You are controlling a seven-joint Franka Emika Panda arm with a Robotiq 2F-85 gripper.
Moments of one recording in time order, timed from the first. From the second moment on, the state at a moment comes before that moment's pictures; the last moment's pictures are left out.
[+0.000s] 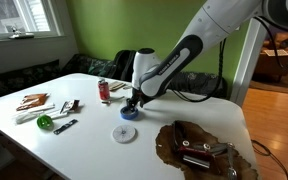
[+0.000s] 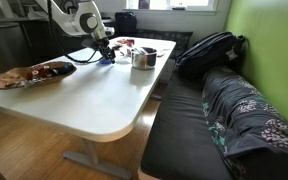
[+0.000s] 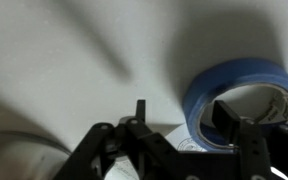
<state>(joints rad) 0.38 1.00 -0.11 -1.38 -0.07 2.69 0.38</state>
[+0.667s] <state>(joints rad) 0.39 1.03 -0.07 -1.29 -0.07 2.69 0.37</state>
